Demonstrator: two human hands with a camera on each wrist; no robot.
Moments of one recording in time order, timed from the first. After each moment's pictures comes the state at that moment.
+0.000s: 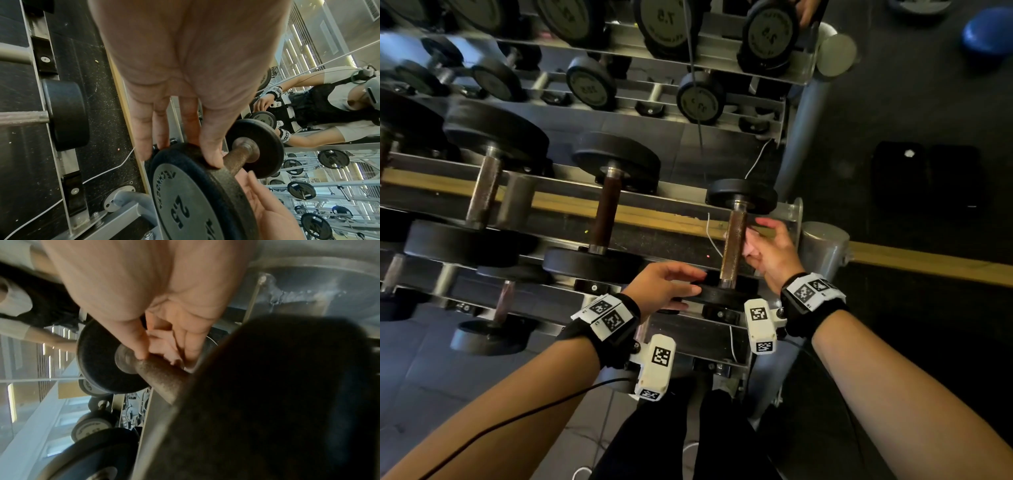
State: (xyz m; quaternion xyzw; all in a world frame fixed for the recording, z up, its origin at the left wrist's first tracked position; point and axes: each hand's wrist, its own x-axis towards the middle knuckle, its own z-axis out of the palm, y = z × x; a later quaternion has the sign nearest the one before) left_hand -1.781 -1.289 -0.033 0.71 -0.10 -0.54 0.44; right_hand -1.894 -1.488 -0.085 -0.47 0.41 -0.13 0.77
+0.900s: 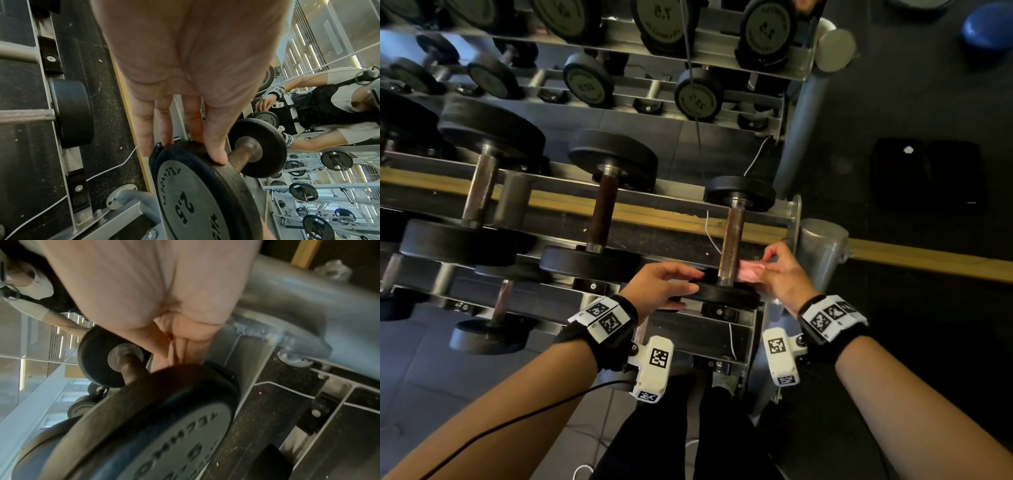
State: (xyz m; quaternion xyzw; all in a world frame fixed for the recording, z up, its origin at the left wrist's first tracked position) left_hand -1.781 -1.284 -0.041 0.70 -0.10 -0.54 0.46; right_hand -1.939 -1.481 -0.083 -0.53 0.38 -0.04 0.76
